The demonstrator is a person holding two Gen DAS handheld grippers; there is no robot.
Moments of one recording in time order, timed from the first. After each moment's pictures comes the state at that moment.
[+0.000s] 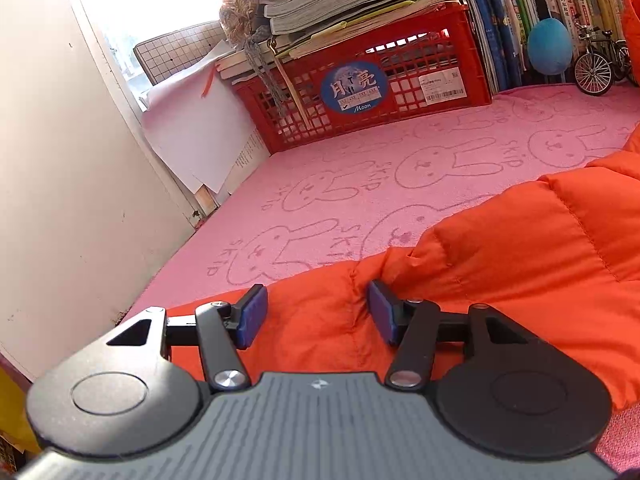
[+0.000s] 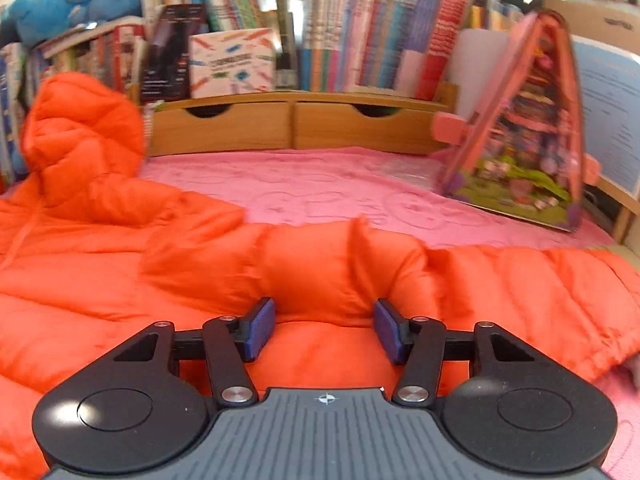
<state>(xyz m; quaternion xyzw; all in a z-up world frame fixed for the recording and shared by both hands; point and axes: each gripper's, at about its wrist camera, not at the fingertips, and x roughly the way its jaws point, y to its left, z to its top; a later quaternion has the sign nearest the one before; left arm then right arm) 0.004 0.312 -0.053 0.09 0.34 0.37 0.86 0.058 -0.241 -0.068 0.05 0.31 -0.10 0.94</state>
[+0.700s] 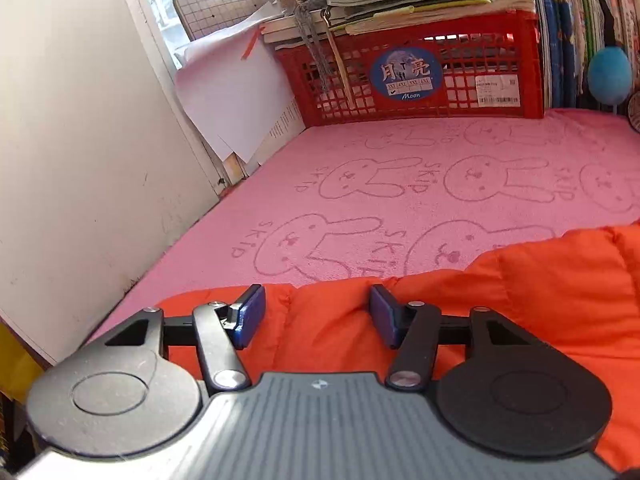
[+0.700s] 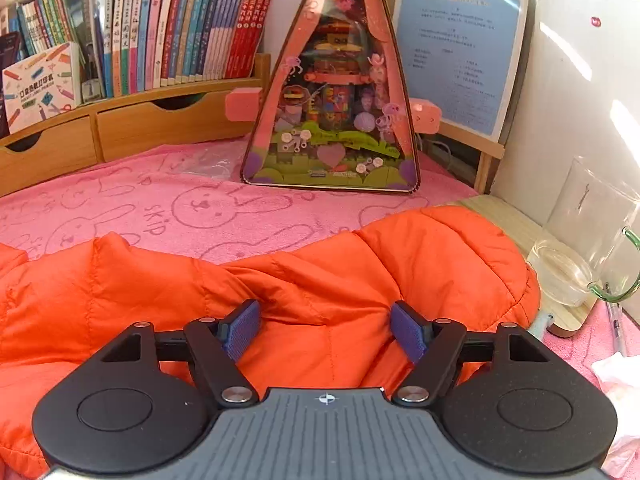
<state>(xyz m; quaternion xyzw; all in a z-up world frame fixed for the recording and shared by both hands) 0.005 0.336 -0.028 -0.01 0.35 0.40 0.85 0.067 -0.302 -0.067 0.04 0.32 -0.26 0.91</state>
